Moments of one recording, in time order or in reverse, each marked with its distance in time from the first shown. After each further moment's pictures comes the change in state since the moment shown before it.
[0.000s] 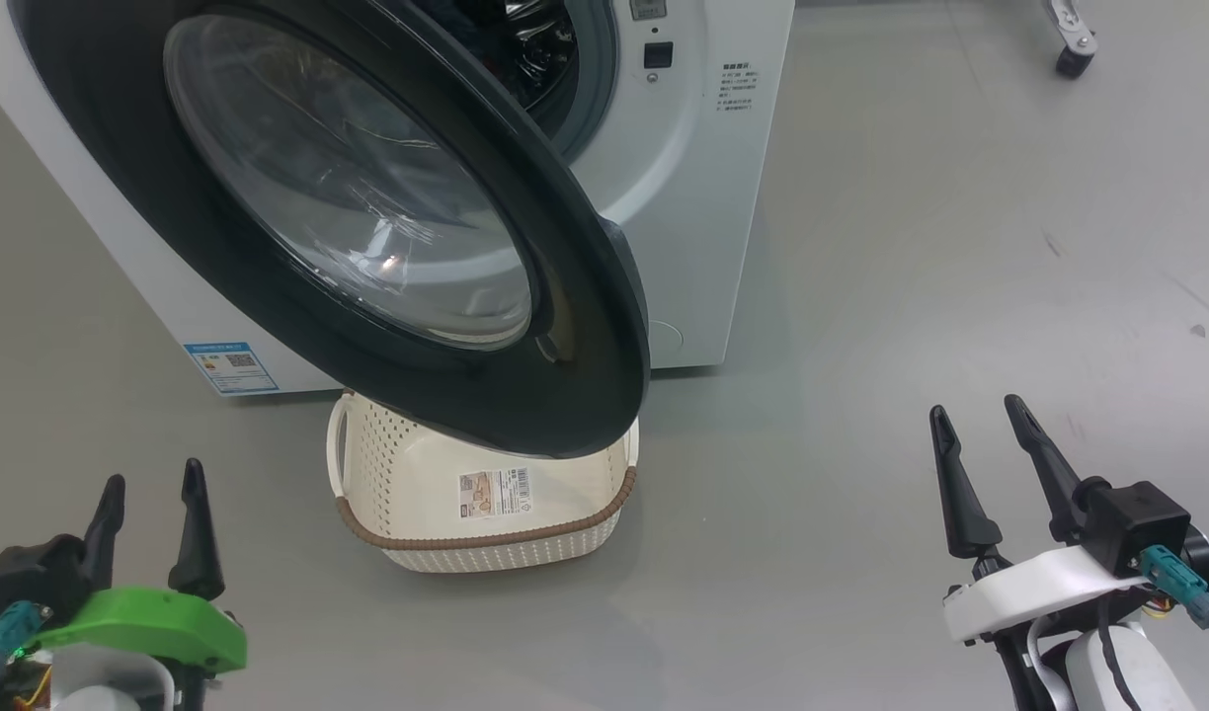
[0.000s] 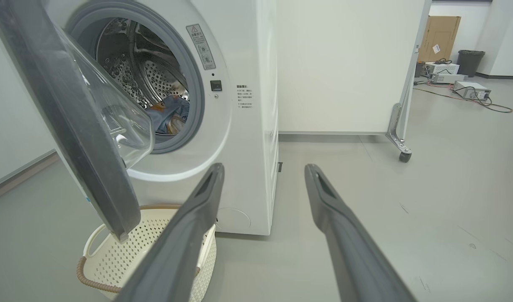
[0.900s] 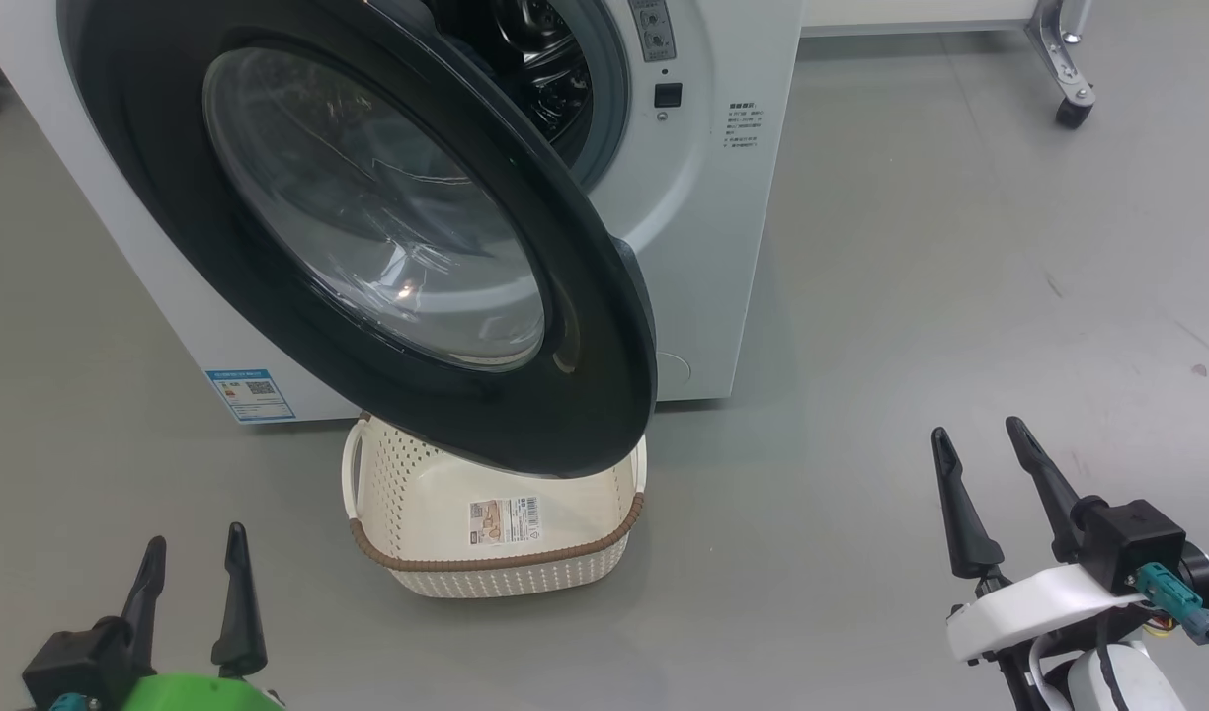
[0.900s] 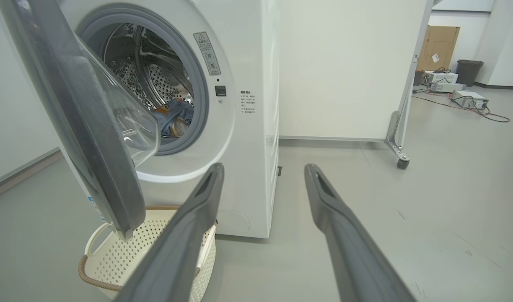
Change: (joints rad) left arm 0.187 -0.111 0.108 -0.174 0.179 -0.005 0.000; right arm 0.028 0.001 -0.005 0.012 -0.019 0.000 0.000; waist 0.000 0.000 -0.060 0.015
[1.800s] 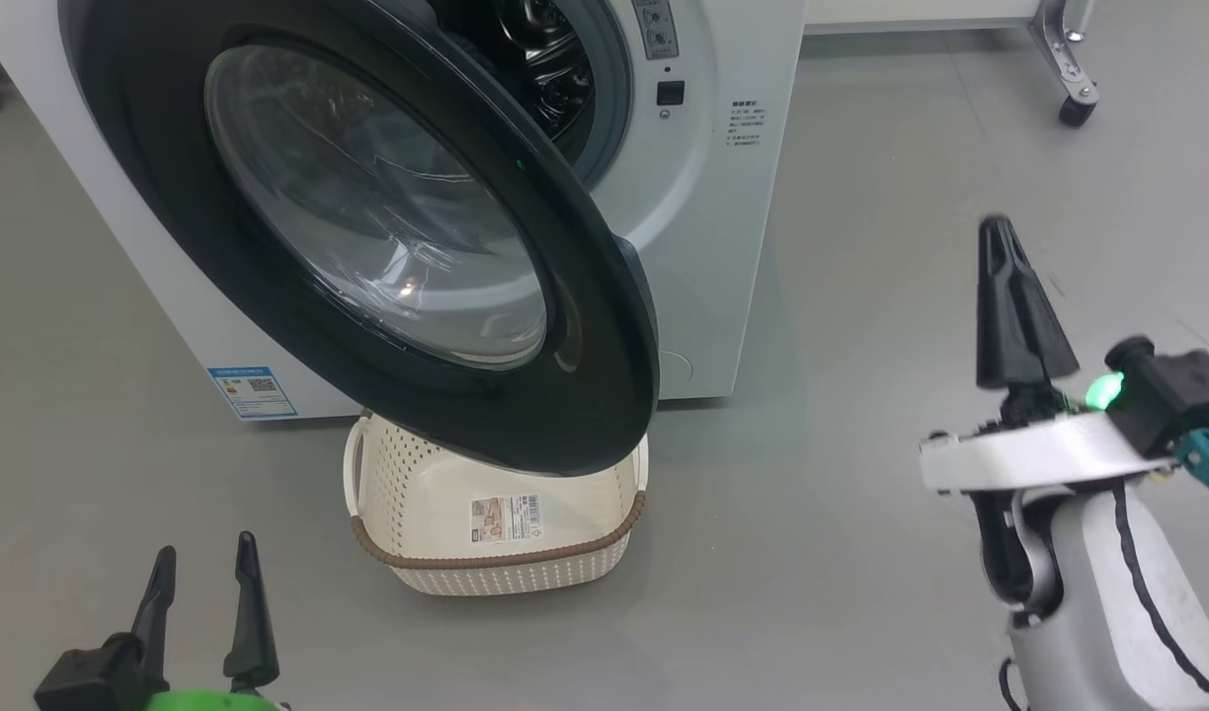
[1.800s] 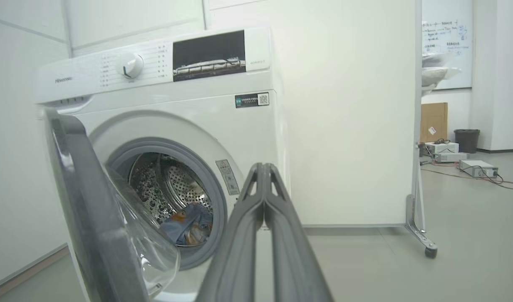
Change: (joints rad) left arm 0.038 -0.067 0.062 -0.031 0.065 -0.053 0.000; right arm -0.185 0.024 0.041 -0.145 0.079 0.000 0.000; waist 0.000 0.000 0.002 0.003
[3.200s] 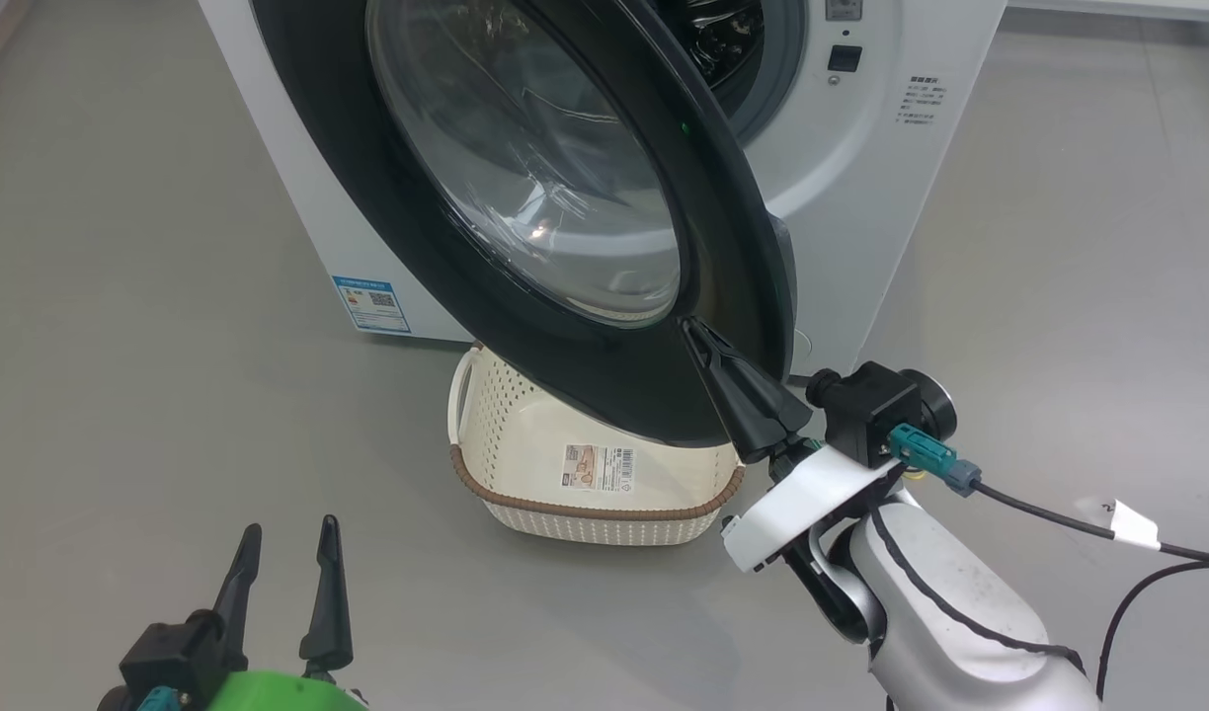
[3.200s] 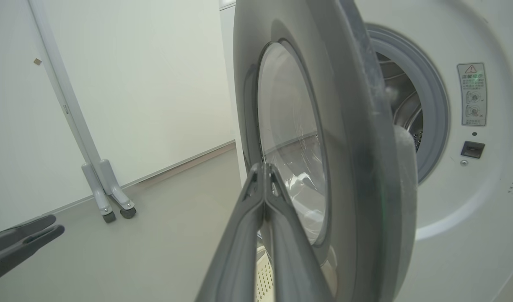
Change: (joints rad) left arm -0.048 -0.080 -0.049 0.040 0.053 -0.077 0.000; right arm -0.196 -0.007 0.477 0.272 0.113 0.000 0.000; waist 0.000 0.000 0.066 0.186
